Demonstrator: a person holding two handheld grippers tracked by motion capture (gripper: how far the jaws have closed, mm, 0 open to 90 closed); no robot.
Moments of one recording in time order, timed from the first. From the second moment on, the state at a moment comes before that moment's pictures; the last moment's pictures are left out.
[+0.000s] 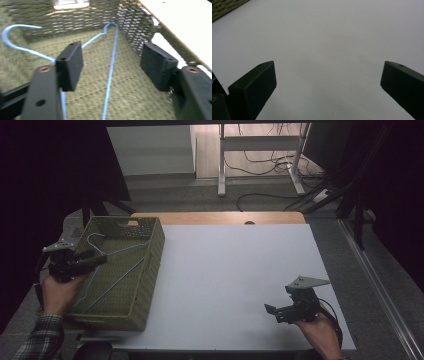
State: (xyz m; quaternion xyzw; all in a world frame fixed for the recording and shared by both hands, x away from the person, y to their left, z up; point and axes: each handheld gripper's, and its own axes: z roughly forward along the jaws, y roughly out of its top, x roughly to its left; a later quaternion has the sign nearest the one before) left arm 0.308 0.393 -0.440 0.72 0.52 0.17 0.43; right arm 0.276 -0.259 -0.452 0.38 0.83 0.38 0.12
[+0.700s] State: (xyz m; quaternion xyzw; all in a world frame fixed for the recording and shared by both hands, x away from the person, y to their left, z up) left arm 0.261 0.330 -0.419 0.74 0.44 0.10 0.50; right arm 0.270 -0.271 -0.446 0.39 0.81 0.41 0.13
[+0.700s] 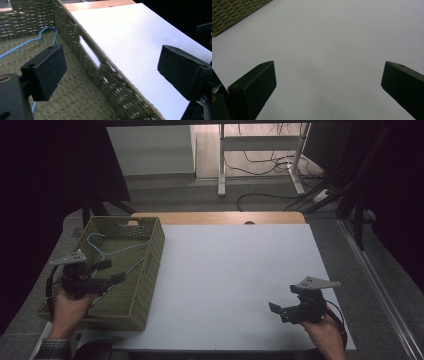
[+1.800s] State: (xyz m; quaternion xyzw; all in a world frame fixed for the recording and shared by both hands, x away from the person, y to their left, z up) left arm 0.221 0.258 -0.458 0.81 0.40 0.15 0.41; right arm 0.265 -0.268 -0.456 0.39 0.83 0.38 0.12
